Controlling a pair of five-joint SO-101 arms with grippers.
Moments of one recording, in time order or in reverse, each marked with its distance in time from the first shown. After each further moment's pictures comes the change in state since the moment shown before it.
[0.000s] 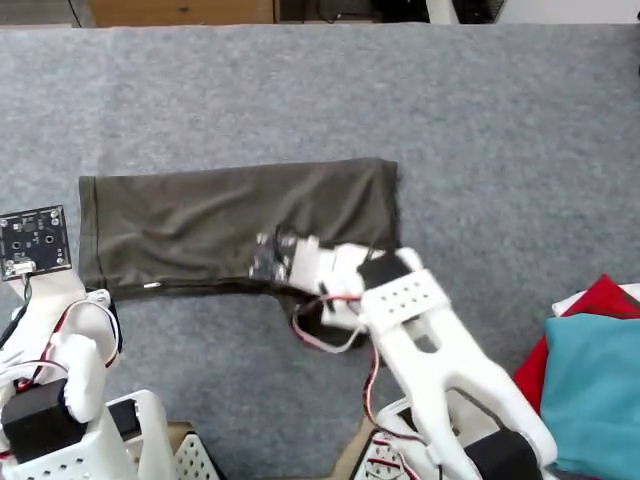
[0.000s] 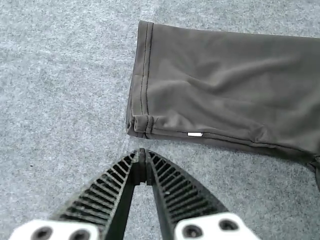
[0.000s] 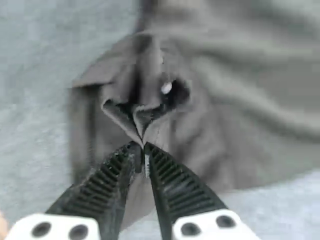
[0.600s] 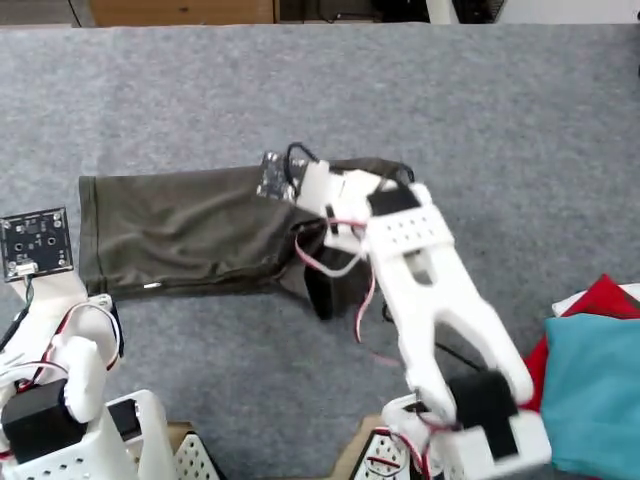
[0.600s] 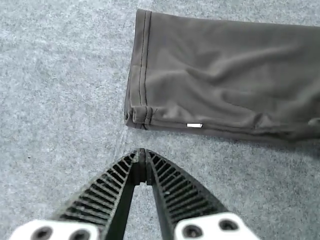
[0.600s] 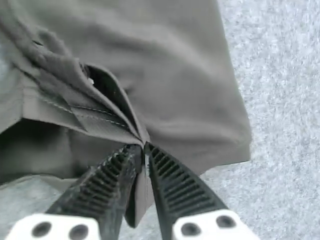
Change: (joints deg) left arm 0.0 0.0 0.0 2.1 0.0; right arm 7.5 20.8 -24.8 -3.6 3.4
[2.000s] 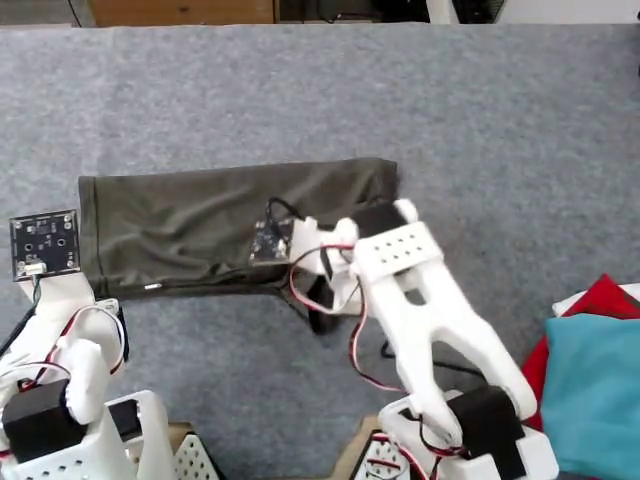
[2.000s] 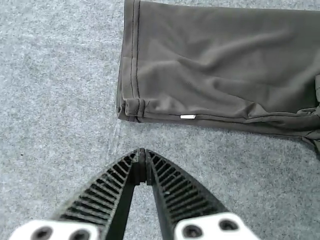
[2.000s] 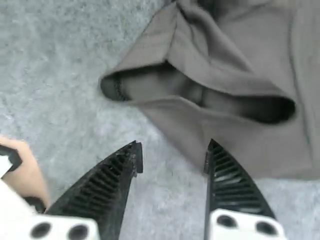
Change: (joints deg) left arm 2.0 0.0 0.0 2.2 0.0; right arm -6.6 -7.6 10.8 20.7 4.1
